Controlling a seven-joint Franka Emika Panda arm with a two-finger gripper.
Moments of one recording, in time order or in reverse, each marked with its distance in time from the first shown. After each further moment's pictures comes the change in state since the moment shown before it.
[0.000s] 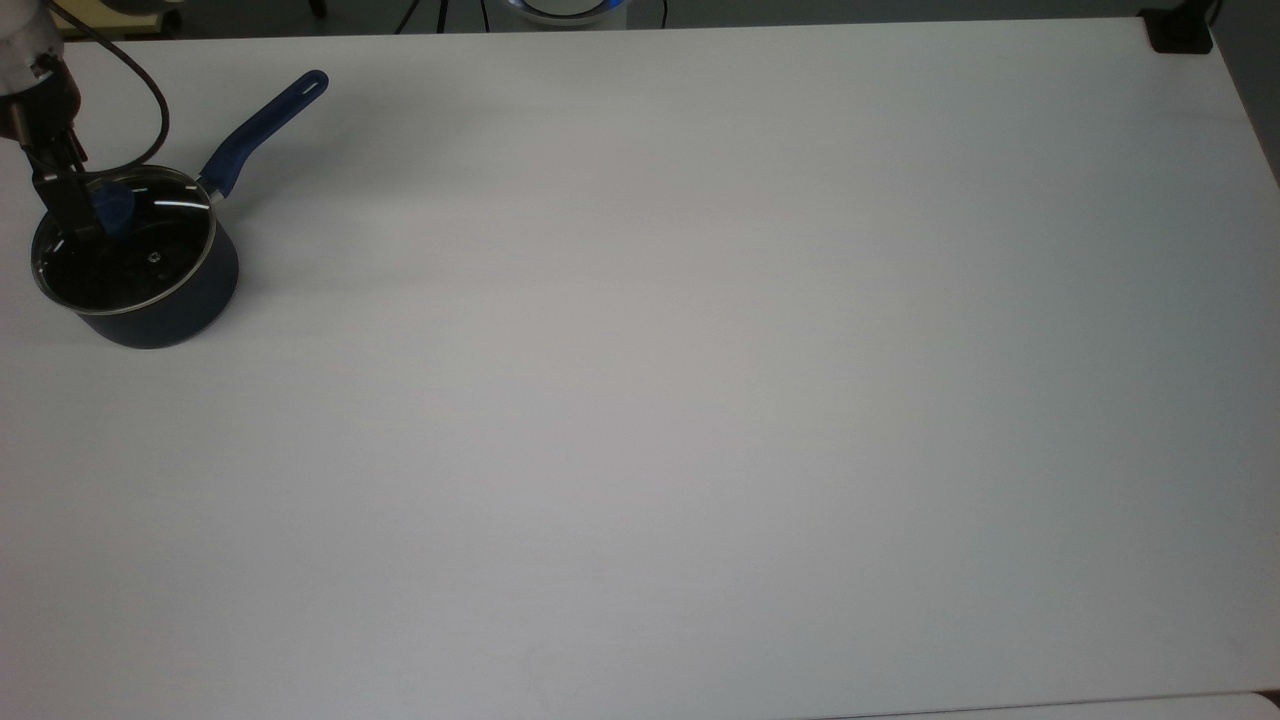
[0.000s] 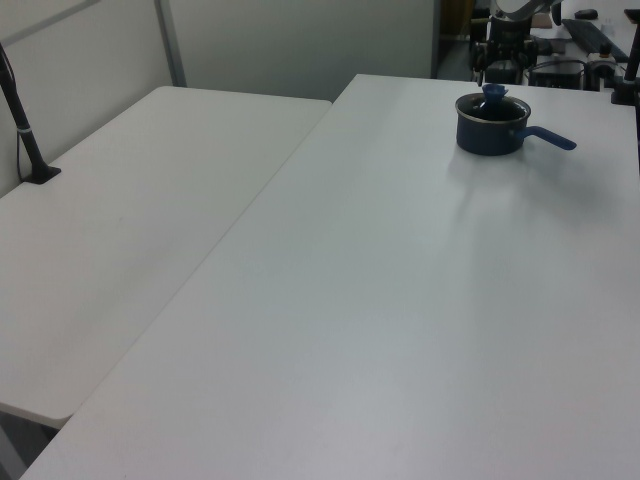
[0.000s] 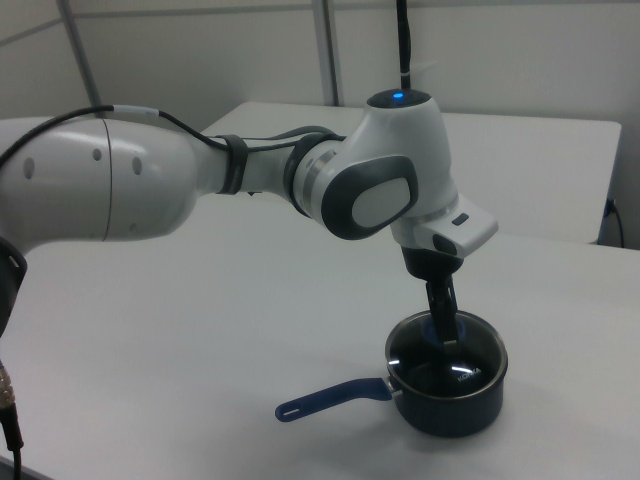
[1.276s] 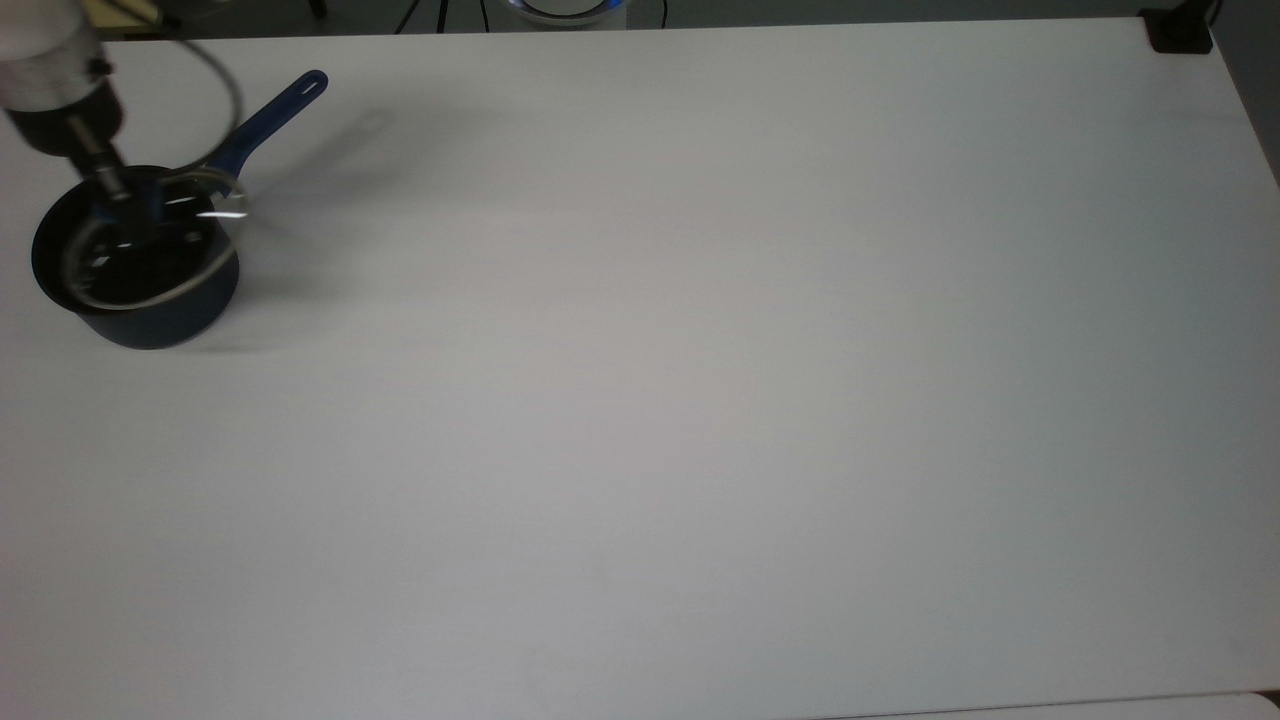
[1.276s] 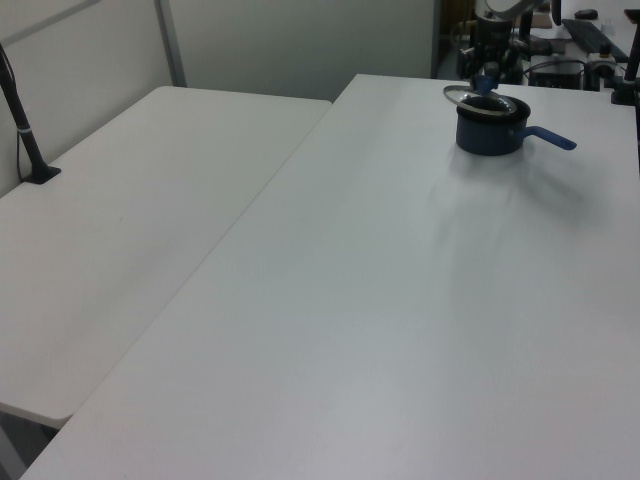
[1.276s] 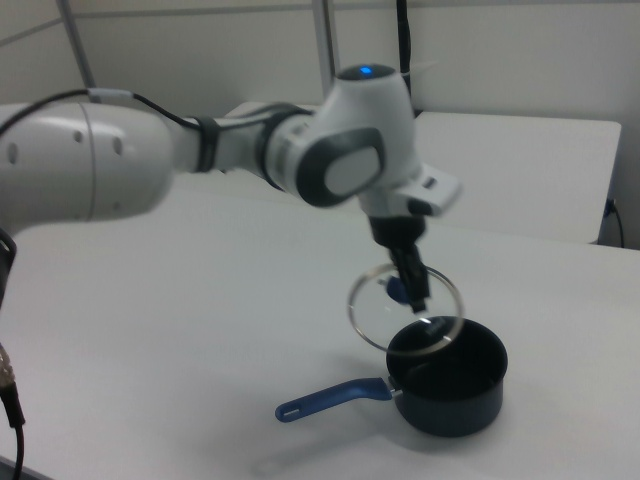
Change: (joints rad) arm 0.053 -0.030 0.044 0.007 0.000 -0.051 -0.170
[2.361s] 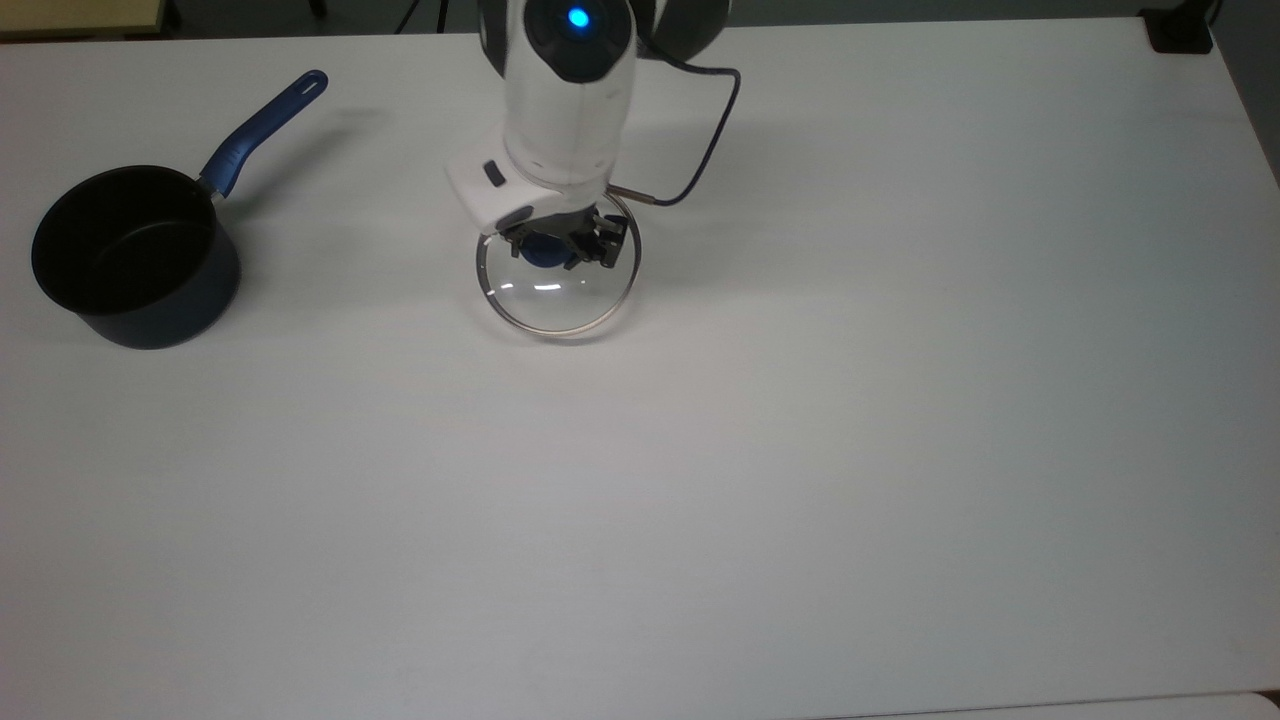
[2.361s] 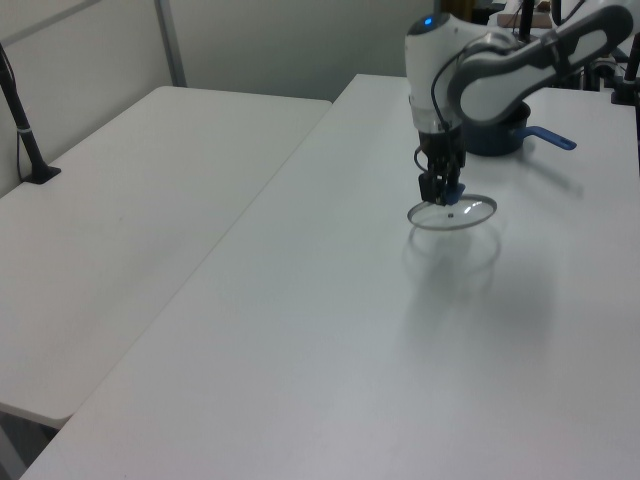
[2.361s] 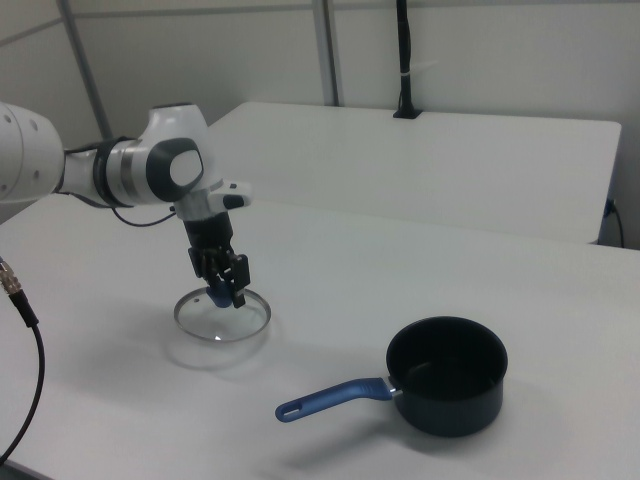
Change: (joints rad) arm 0.529 -0.078 0.044 -0.296 -0.108 -0.026 -0.040
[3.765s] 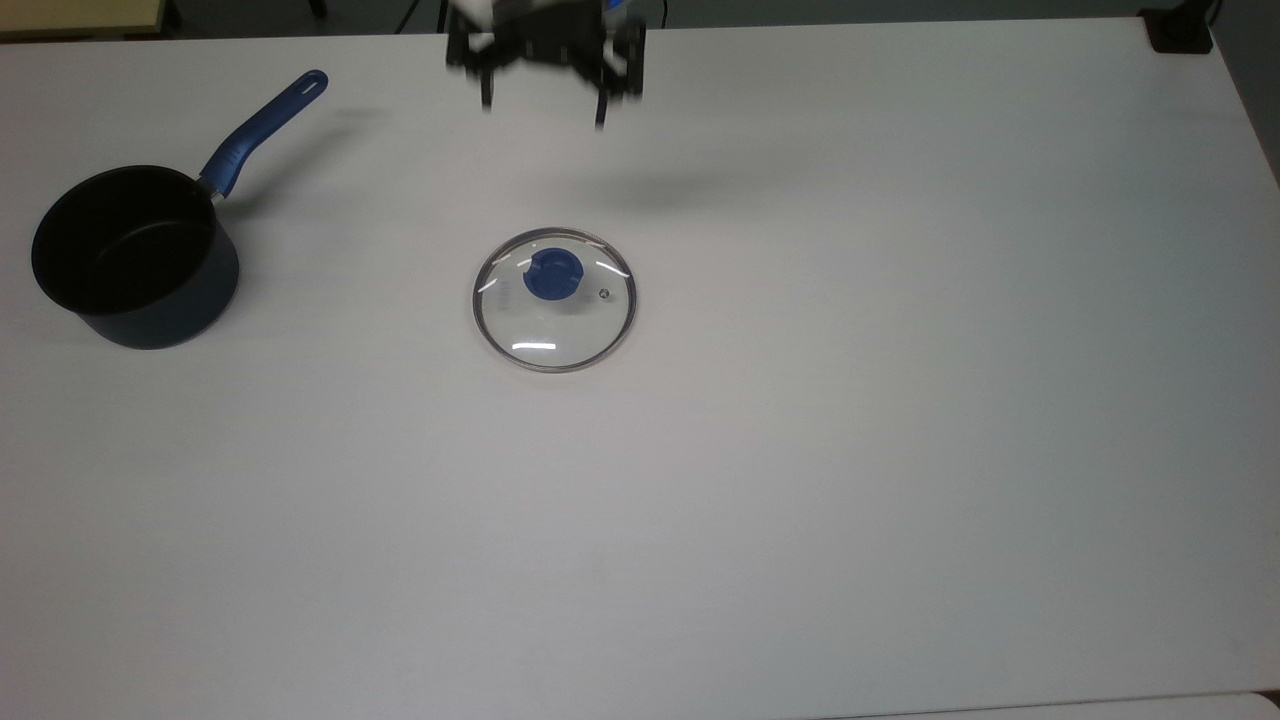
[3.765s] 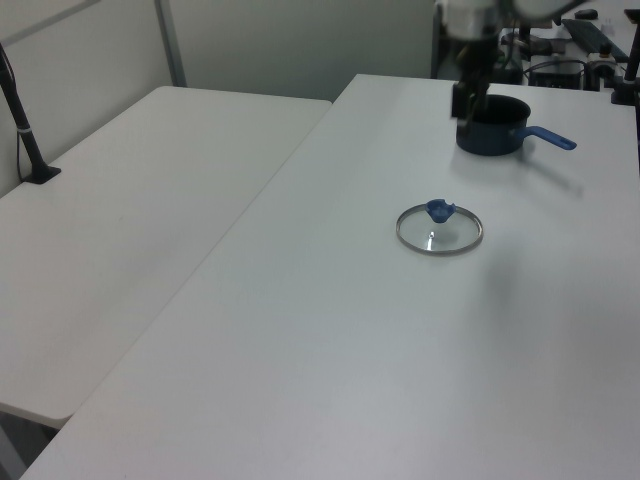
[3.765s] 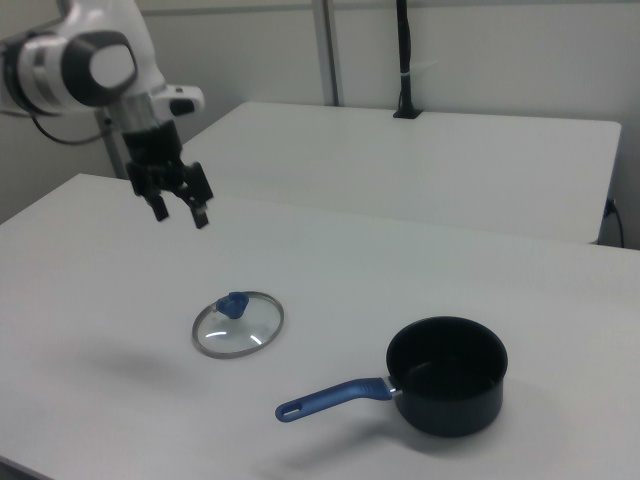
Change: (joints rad) arm 0.027 -0.312 -0.005 0.053 0.035 -0.267 -0.163
